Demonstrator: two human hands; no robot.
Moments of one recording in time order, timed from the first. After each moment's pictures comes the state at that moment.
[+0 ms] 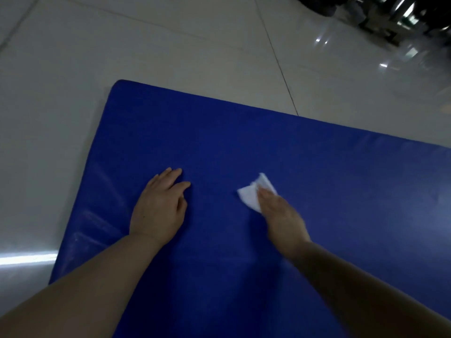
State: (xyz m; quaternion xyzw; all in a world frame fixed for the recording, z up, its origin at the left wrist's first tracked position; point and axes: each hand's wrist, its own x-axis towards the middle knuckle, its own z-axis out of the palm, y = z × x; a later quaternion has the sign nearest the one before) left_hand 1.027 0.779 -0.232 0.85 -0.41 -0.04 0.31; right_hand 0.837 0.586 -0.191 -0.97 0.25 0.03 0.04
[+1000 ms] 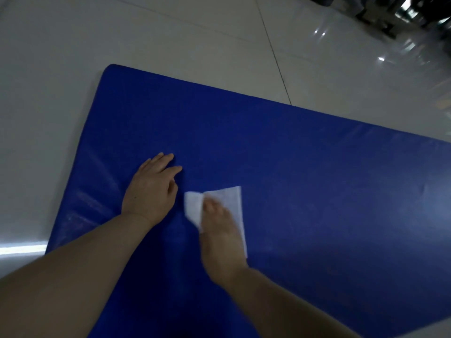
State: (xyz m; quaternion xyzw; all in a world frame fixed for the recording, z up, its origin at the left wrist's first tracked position) left_hand 1.028 0.780 -0.226 0.86 -0.41 -0.06 0.30; right_hand 0.854 0.705 -0.217 -0.97 0.24 -0.01 0.07
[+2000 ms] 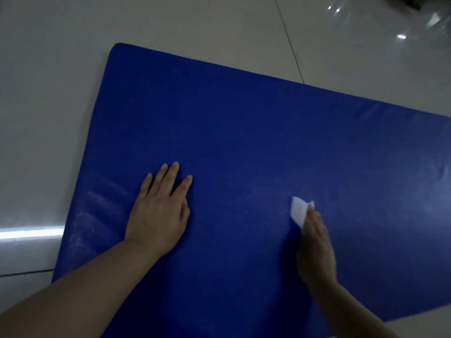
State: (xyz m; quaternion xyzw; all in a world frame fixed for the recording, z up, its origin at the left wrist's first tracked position) left_hand 0.969 0.827 -0.230 0.88 -0.44 -0.04 0.17; right_hand 0.729 0.641 -0.191 -0.86 0.49 0.02 0.11
